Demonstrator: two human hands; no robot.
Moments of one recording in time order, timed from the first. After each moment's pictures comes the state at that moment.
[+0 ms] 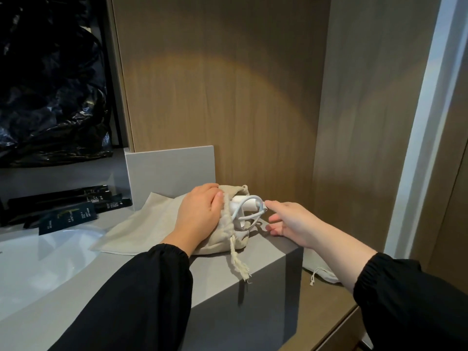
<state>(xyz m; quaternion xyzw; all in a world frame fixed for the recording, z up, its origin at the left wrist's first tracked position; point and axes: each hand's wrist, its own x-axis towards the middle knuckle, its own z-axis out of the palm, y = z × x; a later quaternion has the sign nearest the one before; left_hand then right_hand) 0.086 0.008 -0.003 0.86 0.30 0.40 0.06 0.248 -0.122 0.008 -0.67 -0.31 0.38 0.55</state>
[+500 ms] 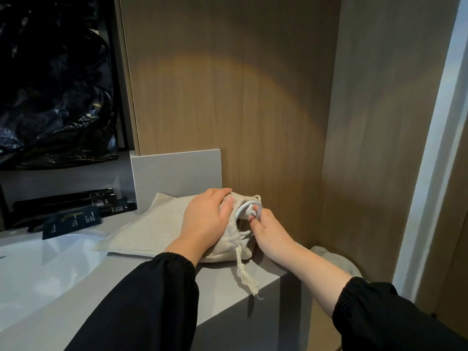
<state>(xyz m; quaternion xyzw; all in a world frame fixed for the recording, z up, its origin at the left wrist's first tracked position) 0.087 0.008 0.000 0.86 0.32 0.40 0.07 0.211 -0.087 -0.019 -0.68 -0.55 0.13 0.46</state>
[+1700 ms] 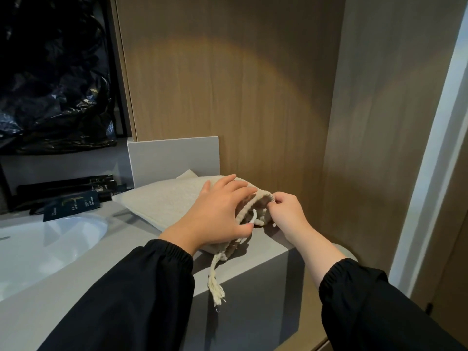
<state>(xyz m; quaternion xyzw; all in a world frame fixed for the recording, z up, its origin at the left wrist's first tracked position) 0.084 -0.037 0.010 0.95 0.20 0.24 -0.05 0.253 -0.085 -0.025 -0.72 -0.38 0.16 0.56</state>
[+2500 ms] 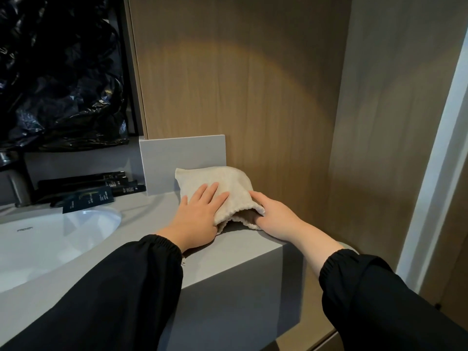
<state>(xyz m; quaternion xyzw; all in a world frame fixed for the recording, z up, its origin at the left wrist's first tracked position) 0.055 -0.005 -0.024 0.92 0.35 0.13 -0.07 0.247 -0.088 -0.033 -0.71 -0.63 0.07 0.30</state>
